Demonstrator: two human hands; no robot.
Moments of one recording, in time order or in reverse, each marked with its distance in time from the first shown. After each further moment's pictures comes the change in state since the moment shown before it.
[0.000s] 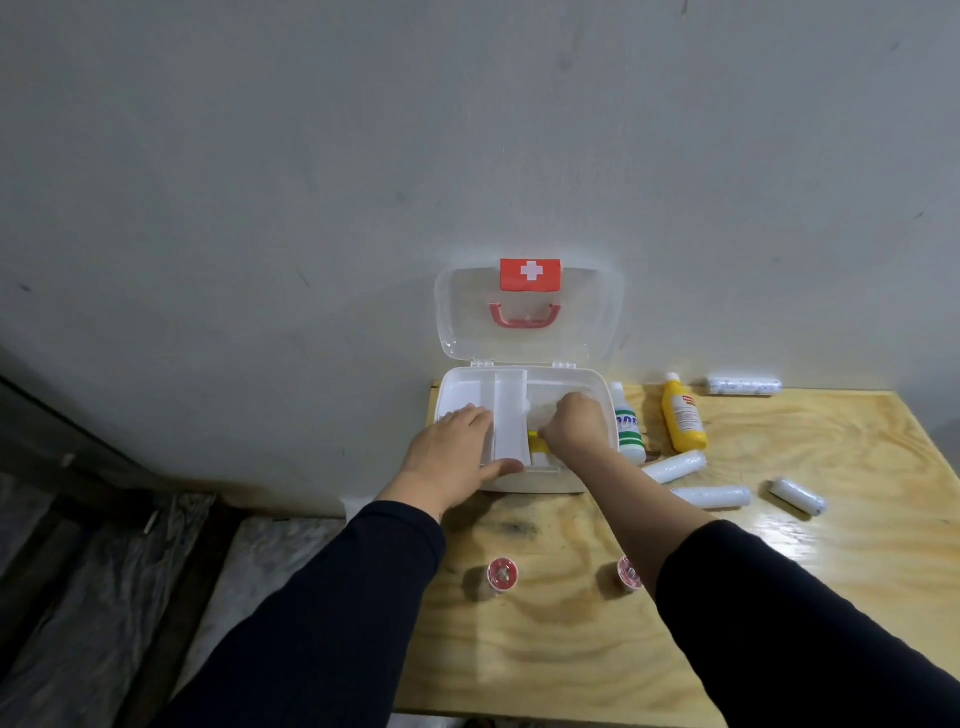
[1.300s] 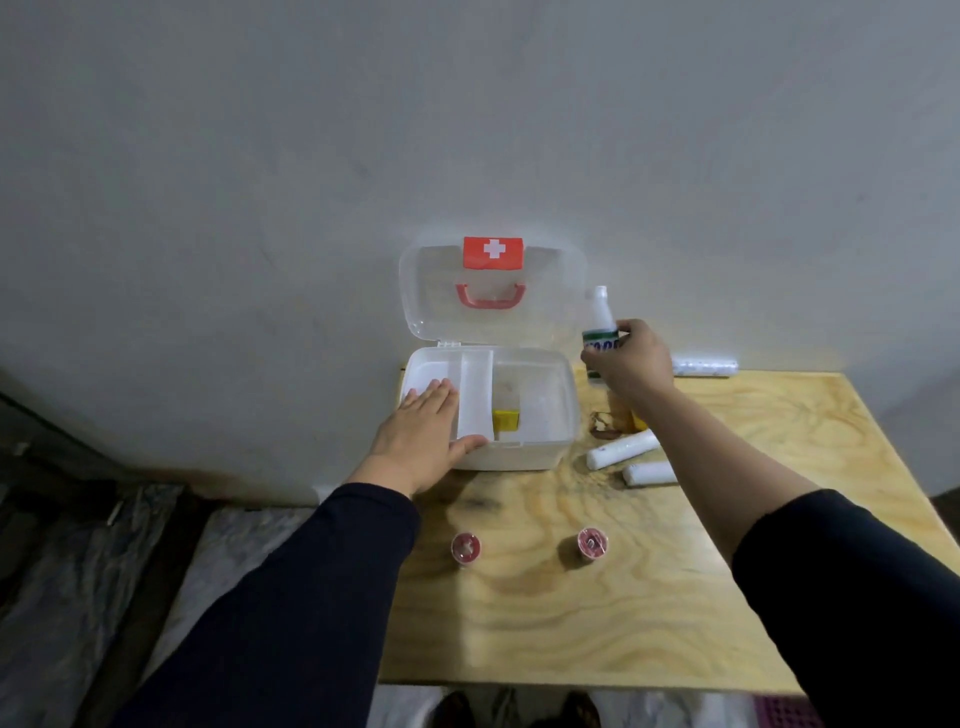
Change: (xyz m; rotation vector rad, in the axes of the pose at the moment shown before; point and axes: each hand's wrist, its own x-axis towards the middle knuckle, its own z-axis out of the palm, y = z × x) left_hand -0.001 0.005 0.011 0.104 -0.109 -0.019; right_hand 0.000 0.052 -0.085 0.439 0.237 0.015
